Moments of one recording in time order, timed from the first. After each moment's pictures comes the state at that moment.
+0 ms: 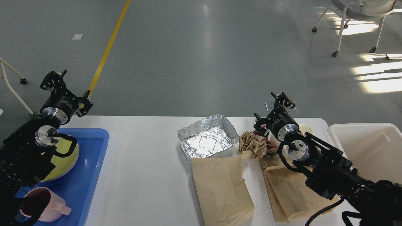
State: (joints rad) left arm -0.83 0.30 -0.83 -0.23 0.00 -0.38 -0.21; right arm 0.72 -0.12 0.57 0.54 0.11 0.10 0.24
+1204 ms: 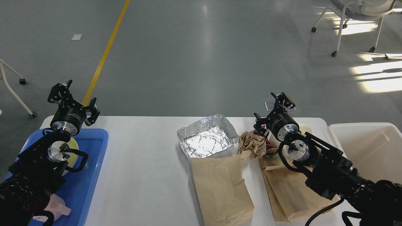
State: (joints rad) left arm -0.76 0.24 -0.83 -0.23 -0.01 -0.41 -0.36; right arm 0.72 -0.12 0.57 0.54 0.11 0.10 0.24
